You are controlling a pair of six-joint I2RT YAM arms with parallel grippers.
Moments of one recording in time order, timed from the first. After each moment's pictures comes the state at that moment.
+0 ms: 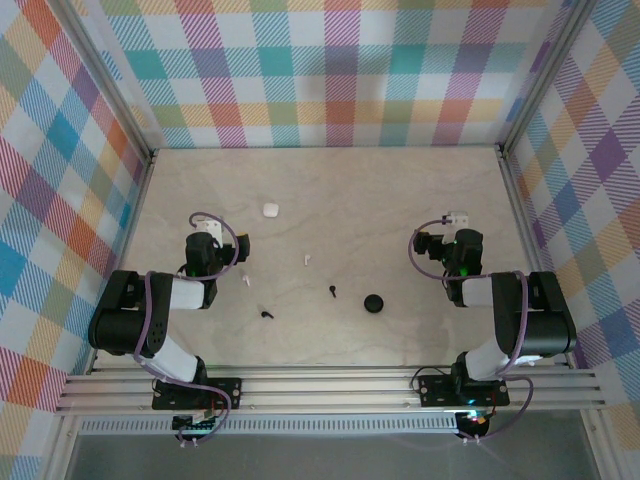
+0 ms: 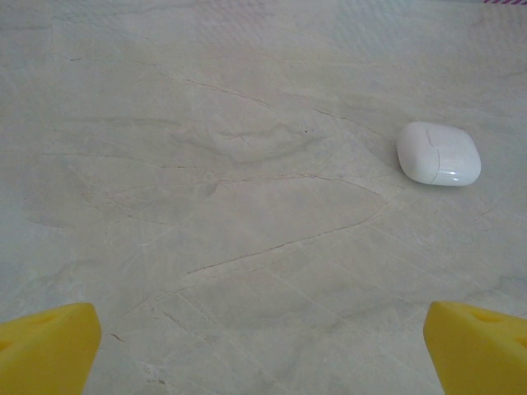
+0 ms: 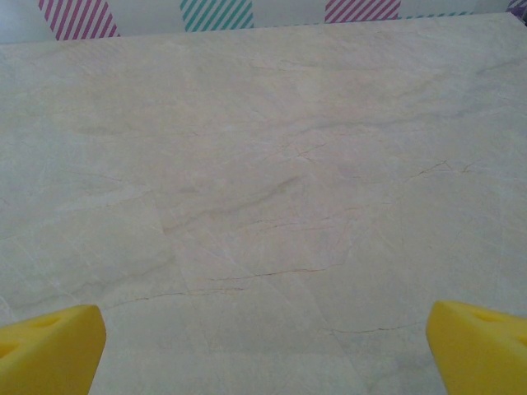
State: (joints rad) left arm -0.07 1.57 0.41 0.72 -0.05 -0.08; right arm 0.03 1.53 0.39 0.75 -0.04 0.05
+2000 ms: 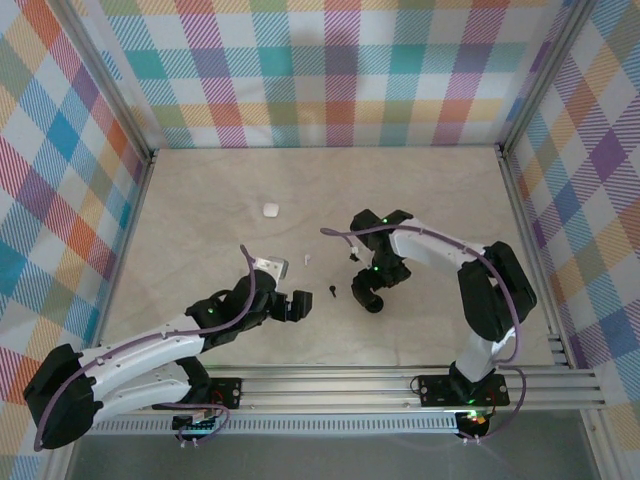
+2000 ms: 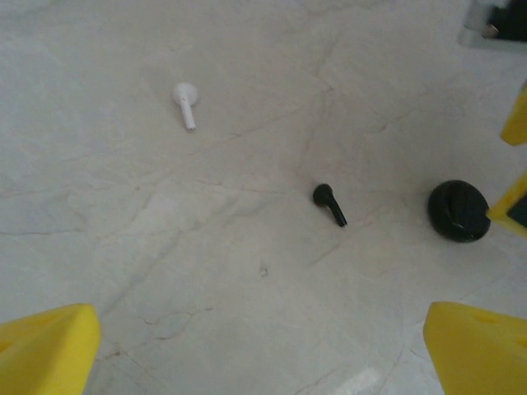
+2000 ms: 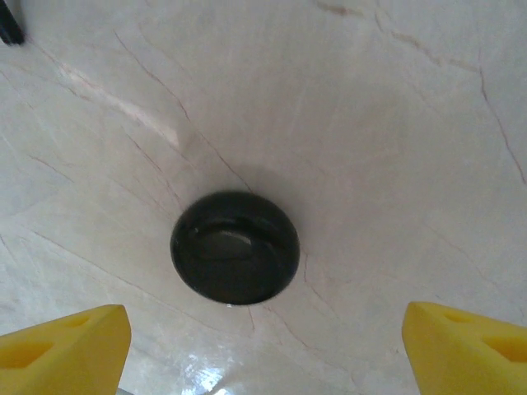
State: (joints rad) left arm -0.88 0.97 0.48 -0.20 -0.18 -0.55; right arm 0.65 1.75 1.22 -1.10 -0.08 0.00
